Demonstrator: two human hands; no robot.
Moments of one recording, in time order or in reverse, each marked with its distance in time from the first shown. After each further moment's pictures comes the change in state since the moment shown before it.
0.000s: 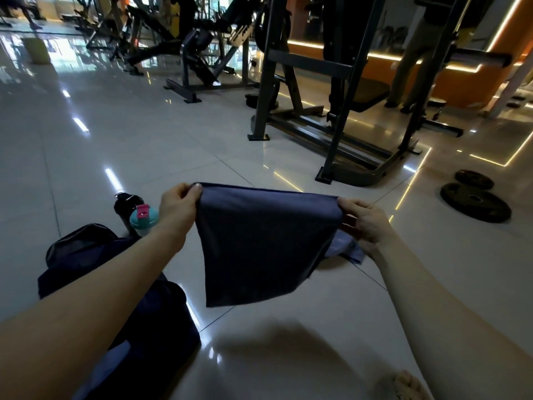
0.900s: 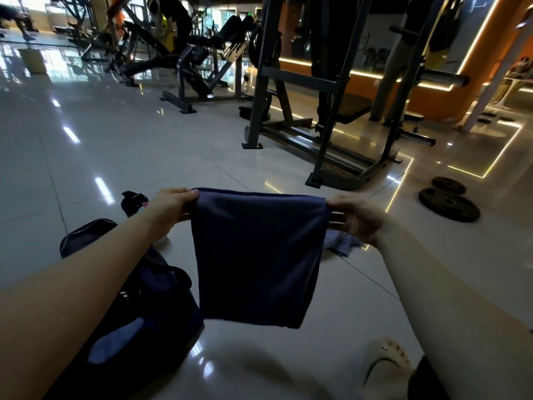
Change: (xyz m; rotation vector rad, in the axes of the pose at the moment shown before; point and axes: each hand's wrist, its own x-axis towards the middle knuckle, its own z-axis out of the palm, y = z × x) left_hand -0.030 0.023 -0.061 -0.045 -0.334 -0.207; right_hand -0.078 -0.036 -0.001 -0.191 -0.319 0.074
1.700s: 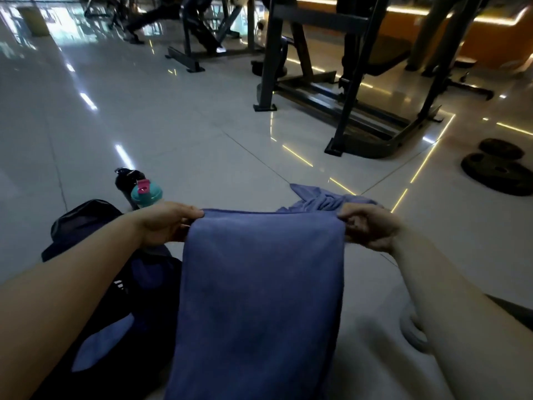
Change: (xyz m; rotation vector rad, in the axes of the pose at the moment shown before) left_hand 0.037 -0.045 0.013 0.120 -0.258 -0.465; right_hand 0.091 0.079 -0.053 0.129 -0.064 0.324
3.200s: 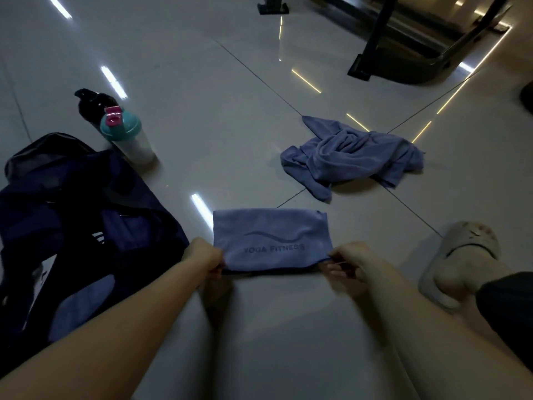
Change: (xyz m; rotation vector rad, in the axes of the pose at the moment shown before) left_hand 0.110 -0.198 0.087 0.300 0.505 -0.468; right_hand 0.092 0.210 -0.006 -0.203 0.462 0.587
